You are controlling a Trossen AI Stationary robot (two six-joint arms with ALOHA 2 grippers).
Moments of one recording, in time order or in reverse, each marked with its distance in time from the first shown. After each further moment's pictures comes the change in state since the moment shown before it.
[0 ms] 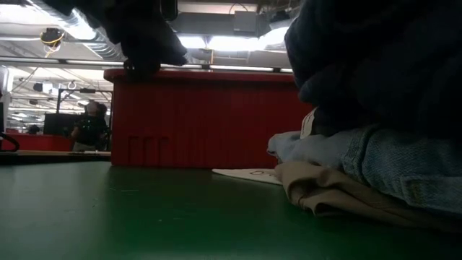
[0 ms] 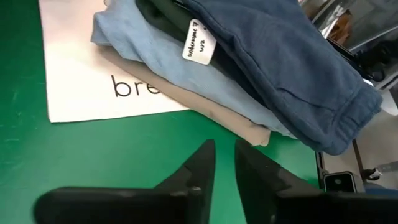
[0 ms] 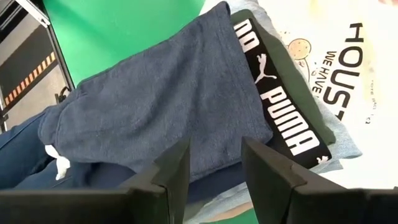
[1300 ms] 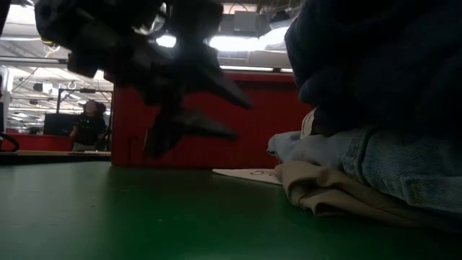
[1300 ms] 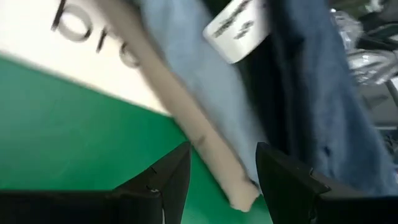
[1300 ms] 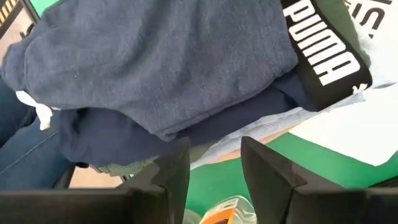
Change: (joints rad) left arm -0.033 0.491 0.000 0.615 -0.067 -0.481; right arm 0.000 0.101 0.000 -0.036 -0.235 0.068
